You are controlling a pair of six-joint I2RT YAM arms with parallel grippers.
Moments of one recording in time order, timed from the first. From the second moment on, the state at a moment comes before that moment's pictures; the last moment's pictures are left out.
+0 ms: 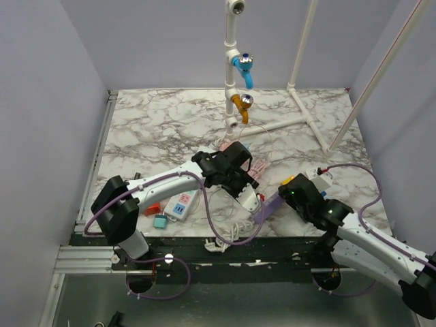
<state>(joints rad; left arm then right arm) -0.96 1.58 1.24 -0.64 0.39 1.37 0.73 0.79 0.44 -0.49 0.54 1.24</state>
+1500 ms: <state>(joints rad) -0.55 1.43 1.38 -0.79 0.35 0.69 0.73 0.98 0.52 0.01 0.31 0.91</state>
